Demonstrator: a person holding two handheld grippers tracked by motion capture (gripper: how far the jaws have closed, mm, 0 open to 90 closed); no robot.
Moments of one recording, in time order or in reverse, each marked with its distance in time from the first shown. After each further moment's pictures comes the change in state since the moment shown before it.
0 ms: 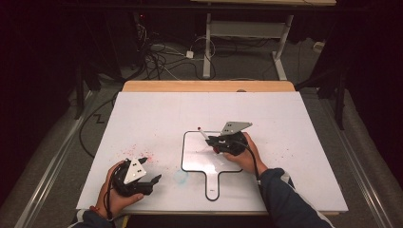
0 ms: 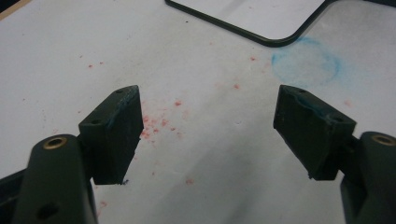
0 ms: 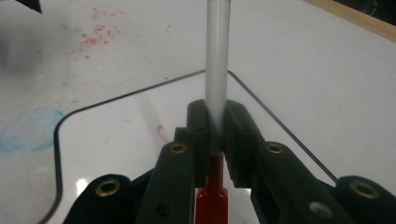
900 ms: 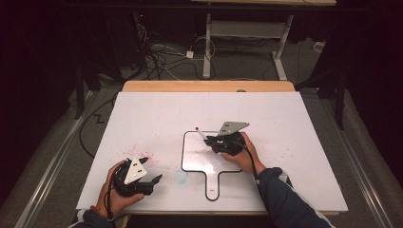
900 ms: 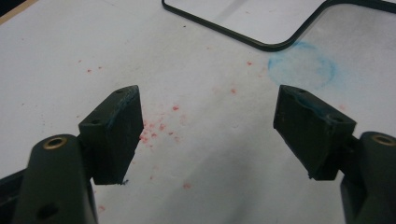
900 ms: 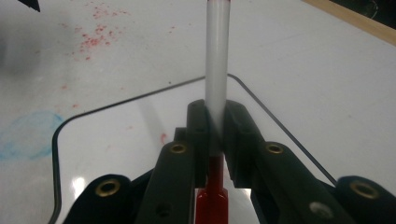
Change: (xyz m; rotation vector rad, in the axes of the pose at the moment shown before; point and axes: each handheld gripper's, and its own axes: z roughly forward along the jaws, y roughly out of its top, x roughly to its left) left arm -0.001 0.002 0.001 -0.004 -0.006 0.007; right arm 0.009 0.008 0.013 0.003 0.005 -0.018
